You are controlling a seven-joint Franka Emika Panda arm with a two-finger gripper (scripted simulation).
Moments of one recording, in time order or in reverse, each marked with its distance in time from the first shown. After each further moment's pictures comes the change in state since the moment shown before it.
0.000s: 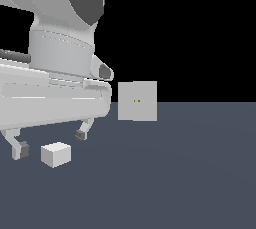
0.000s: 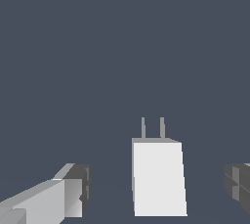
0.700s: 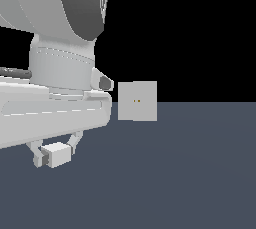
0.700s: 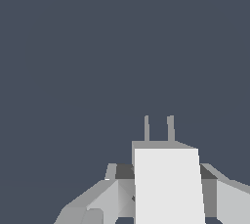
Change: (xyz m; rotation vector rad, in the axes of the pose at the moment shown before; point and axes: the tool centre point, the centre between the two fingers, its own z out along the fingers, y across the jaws) arm -0.004 0.000 0.020 -0.001 0.000 -0.001
